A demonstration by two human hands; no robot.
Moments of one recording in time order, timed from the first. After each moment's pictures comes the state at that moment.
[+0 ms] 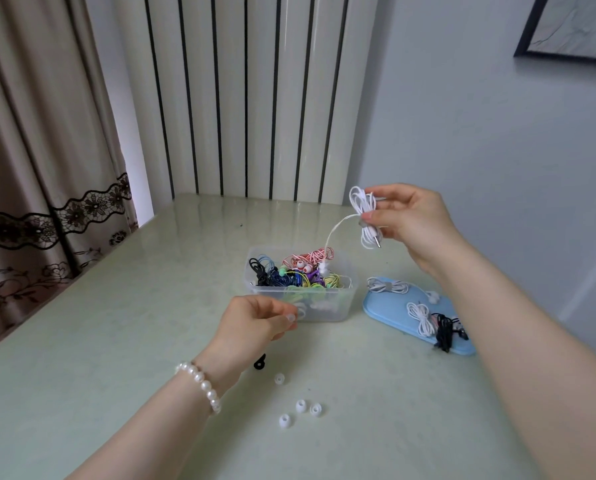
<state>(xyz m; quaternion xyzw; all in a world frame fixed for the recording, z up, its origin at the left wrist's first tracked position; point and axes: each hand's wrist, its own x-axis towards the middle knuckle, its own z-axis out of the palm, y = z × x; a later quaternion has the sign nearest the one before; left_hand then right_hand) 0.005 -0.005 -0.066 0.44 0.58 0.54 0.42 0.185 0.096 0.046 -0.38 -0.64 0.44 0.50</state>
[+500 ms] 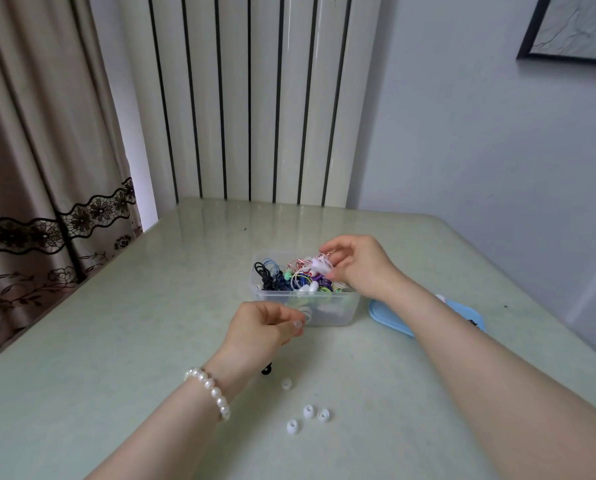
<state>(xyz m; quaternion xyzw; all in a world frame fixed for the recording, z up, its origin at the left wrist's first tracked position) 0.007 -0.004 -0.068 0.45 0.58 0.53 0.42 0.144 0.115 -0.017 -0.46 -0.77 0.32 0.32</state>
